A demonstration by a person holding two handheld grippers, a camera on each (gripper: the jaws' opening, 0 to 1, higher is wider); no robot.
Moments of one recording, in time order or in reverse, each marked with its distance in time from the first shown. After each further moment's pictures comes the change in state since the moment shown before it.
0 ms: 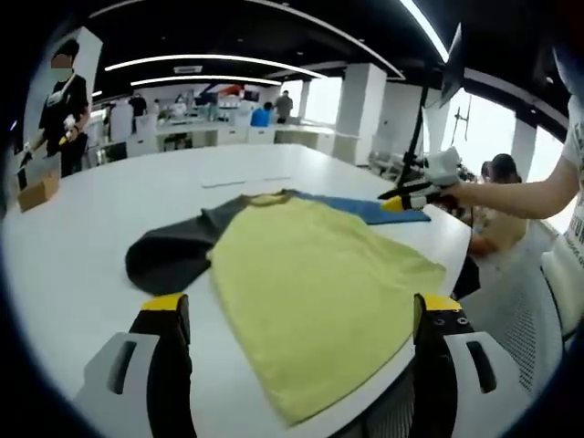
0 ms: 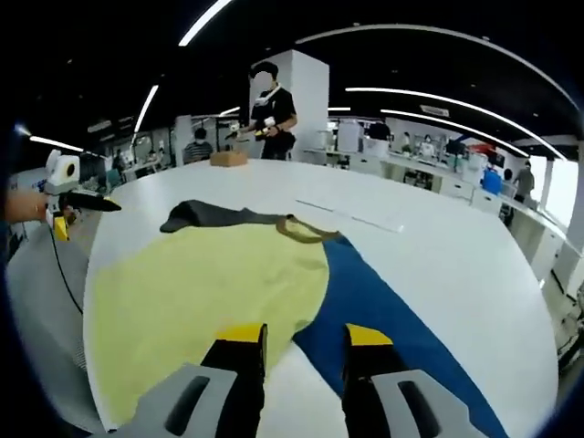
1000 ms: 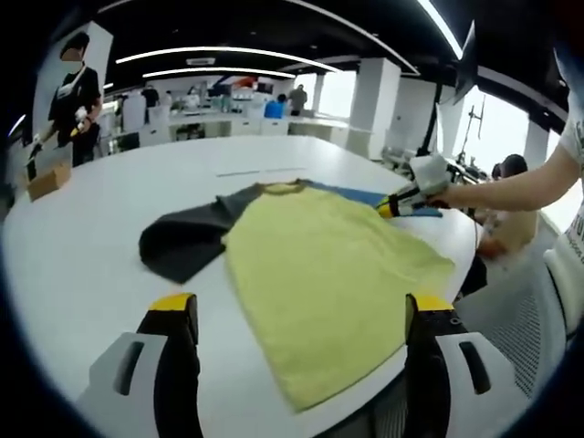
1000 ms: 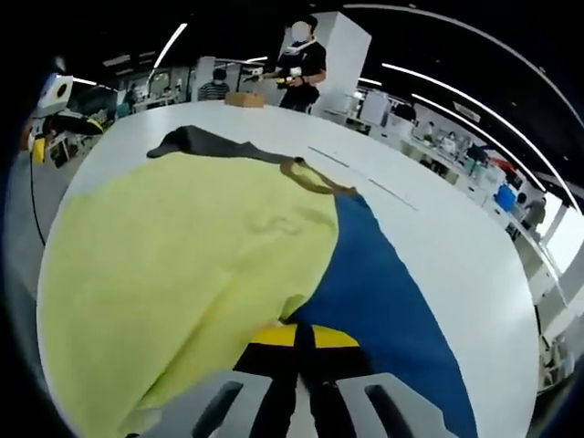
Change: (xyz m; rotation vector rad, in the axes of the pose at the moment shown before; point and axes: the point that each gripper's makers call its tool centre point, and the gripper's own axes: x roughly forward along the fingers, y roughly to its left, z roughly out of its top) left arm -0.008 0.015 -0.012 -0.036 0.033 0.058; right arm 0.044 -0.008 -0.041 -0.179 0.195 -0.026
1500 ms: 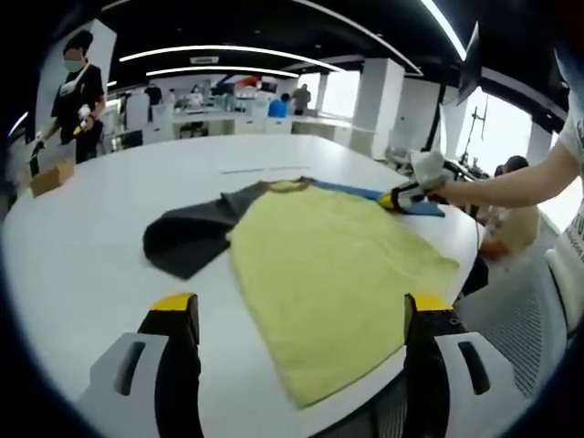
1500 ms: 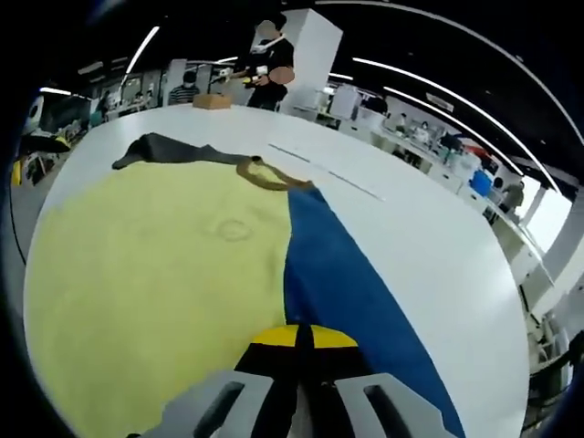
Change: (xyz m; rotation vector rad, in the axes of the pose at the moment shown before) left arm -0.002 0.013 -0.008 -0.009 0.004 0.012; right arm 0.001 -0.044 -0.005 0.079 0.020 -0.115
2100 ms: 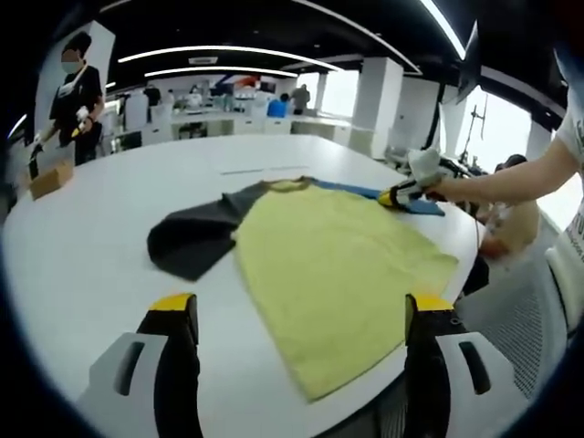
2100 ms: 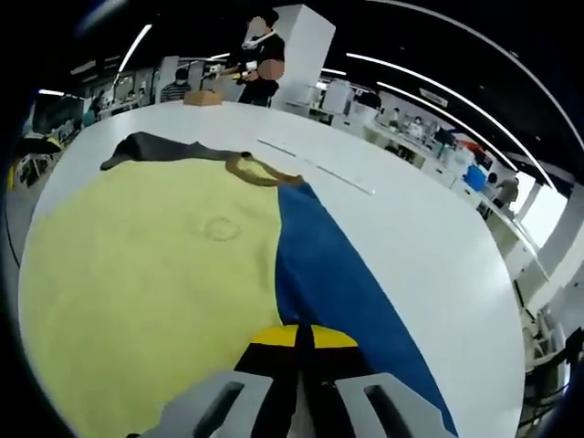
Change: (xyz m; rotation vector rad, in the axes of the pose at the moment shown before) left arm 0.003 0.013 -0.007 0.010 0.003 -0.002; right arm 0.003 -0.013 -0.005 0.016 0.020 -0.026
